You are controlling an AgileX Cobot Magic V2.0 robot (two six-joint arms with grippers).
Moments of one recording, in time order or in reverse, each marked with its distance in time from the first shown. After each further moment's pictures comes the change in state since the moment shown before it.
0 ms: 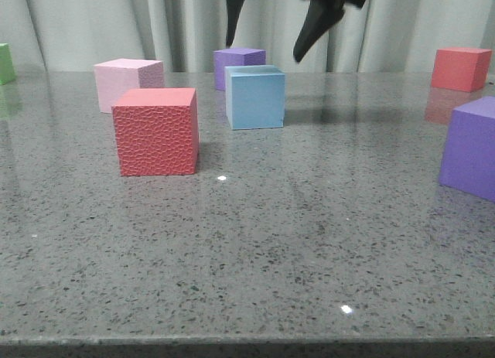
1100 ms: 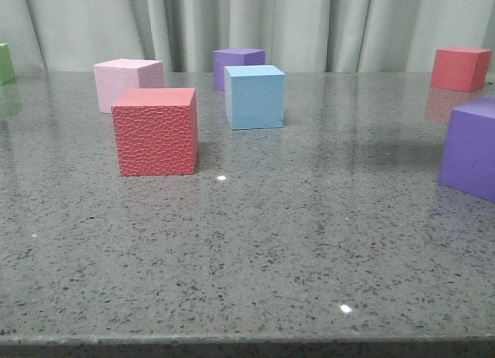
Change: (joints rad) left arm 0.161 0.805 -0.636 0.029 0.434 0.001; right arm 0.000 -0.771 0.808 -0.098 -0.351 -0.056
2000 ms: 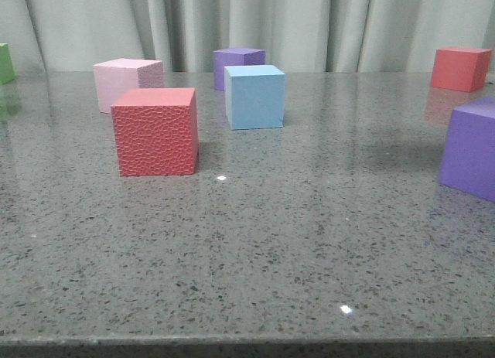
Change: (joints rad) left arm 0.000 0.401 -0.174 -0.008 0.013 0.027; right arm 0.000 -0.013 0.019 -0.030 -0.004 -0.002
